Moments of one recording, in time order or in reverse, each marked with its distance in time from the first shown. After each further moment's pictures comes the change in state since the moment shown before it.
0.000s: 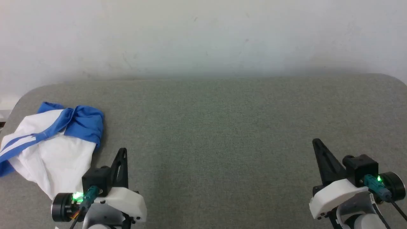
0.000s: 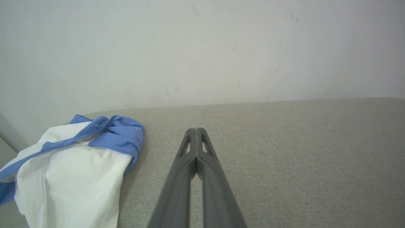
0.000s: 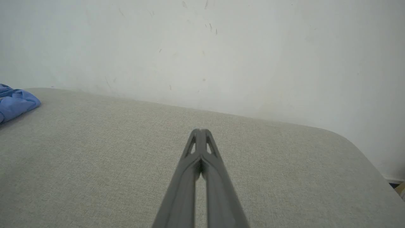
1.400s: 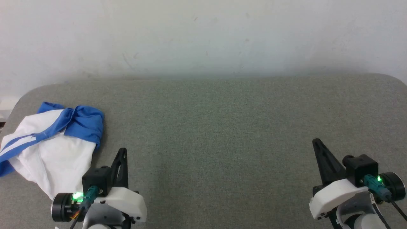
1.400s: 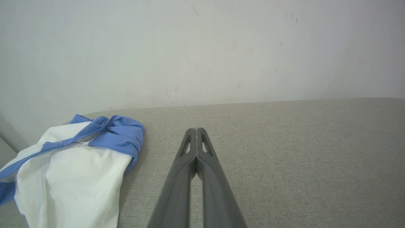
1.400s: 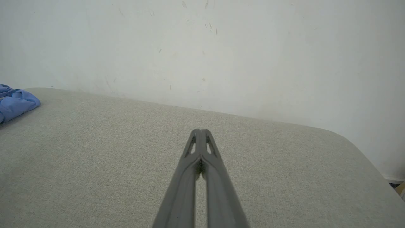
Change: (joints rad) left arm 0.000 0.000 0.000 0.000 0.000 0.000 0.000; right arm 0.000 0.000 0.000 0.000 0.000 0.000 0.000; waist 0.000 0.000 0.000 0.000
